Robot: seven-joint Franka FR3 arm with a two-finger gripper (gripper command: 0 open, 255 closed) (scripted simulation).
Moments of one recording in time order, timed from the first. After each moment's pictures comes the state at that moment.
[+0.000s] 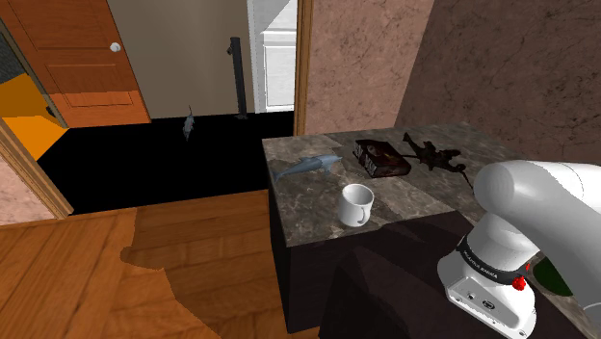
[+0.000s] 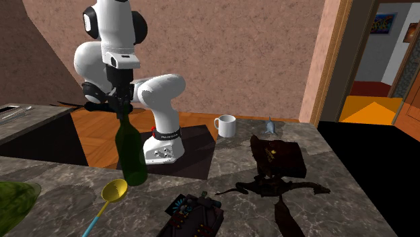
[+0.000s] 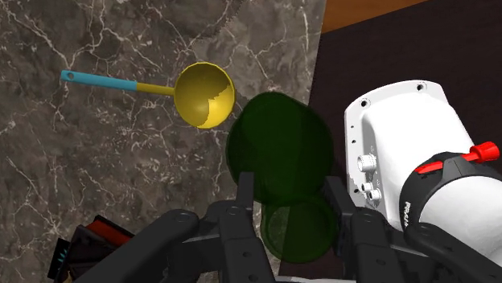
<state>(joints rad) -0.72 -1.76 -0.63 -2.72 -0.83 0.95 -0.72</state>
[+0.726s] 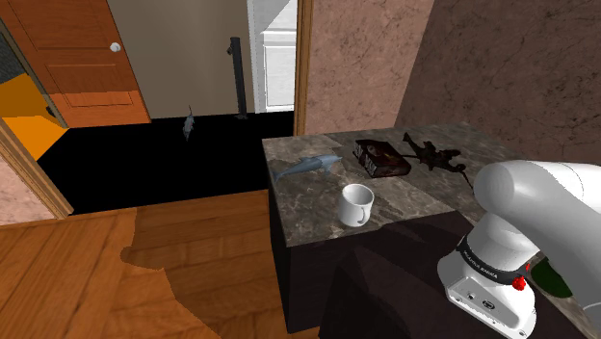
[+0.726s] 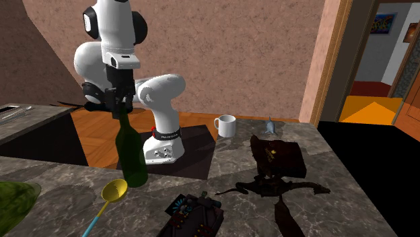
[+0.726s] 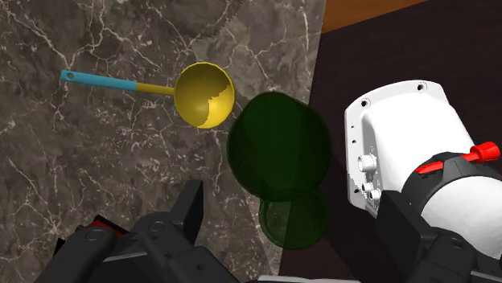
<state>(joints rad) -0.72 -1.77 -0.63 -2.72 -0.84 0.96 -0.72</state>
